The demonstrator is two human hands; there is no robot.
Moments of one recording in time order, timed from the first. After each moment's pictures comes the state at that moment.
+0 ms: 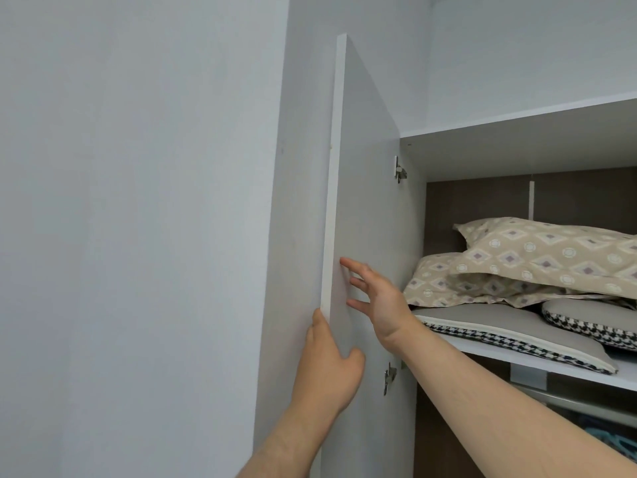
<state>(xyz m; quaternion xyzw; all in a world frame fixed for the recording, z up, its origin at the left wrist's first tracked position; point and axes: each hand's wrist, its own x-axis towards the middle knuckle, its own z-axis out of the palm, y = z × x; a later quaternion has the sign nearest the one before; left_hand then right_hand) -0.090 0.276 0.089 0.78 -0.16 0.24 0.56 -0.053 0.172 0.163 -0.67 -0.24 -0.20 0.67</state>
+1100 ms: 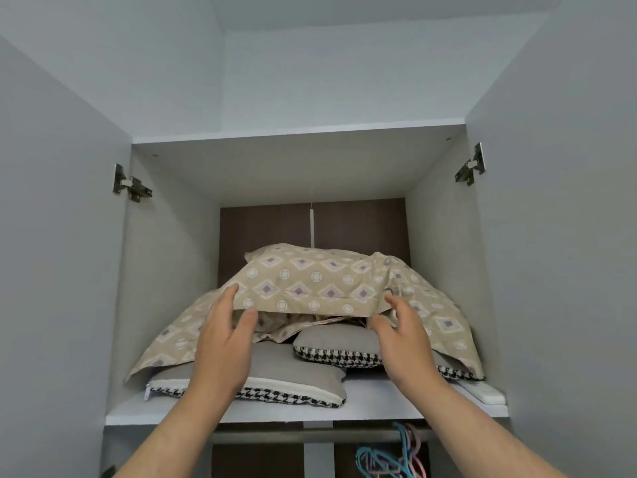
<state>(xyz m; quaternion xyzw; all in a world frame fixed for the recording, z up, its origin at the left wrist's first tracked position) -0.002 -0.074 0.165 0.64 -0.37 0.33 0.60 -0.118 -0.291 0.155 -0.73 0.08 -0.55 0.40</state>
